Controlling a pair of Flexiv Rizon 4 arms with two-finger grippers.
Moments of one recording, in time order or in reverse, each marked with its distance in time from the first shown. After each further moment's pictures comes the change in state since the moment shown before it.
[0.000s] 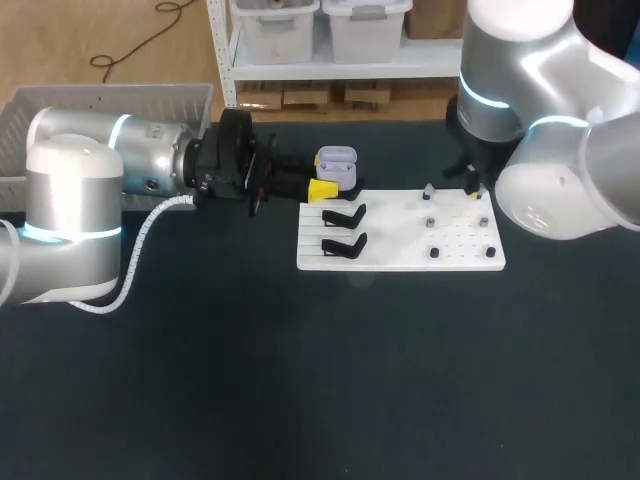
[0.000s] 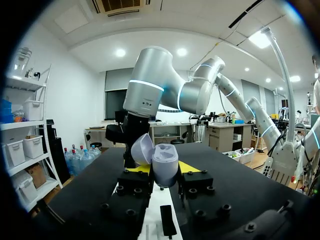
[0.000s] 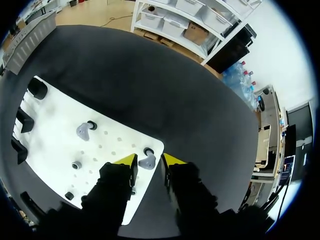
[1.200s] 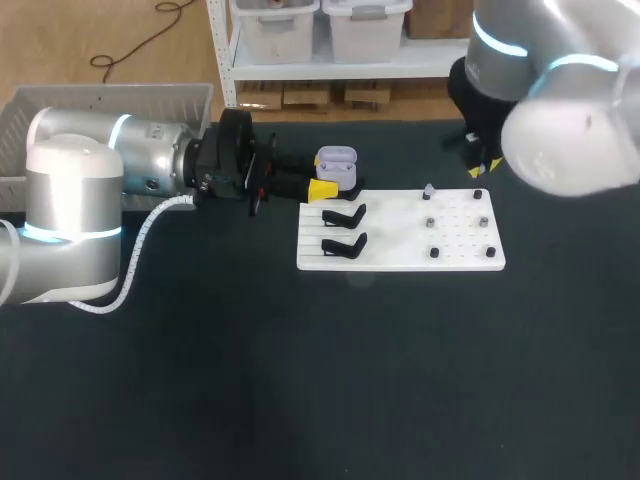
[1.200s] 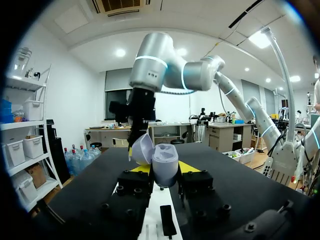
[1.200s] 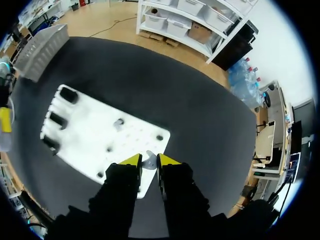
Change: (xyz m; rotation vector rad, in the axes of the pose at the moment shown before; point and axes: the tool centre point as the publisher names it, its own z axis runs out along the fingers) left arm 0.000 0.000 0.000 0.000 0.000 0.000; right arm 0.001 0.015 -0.081 -0.097 0.027 0.022
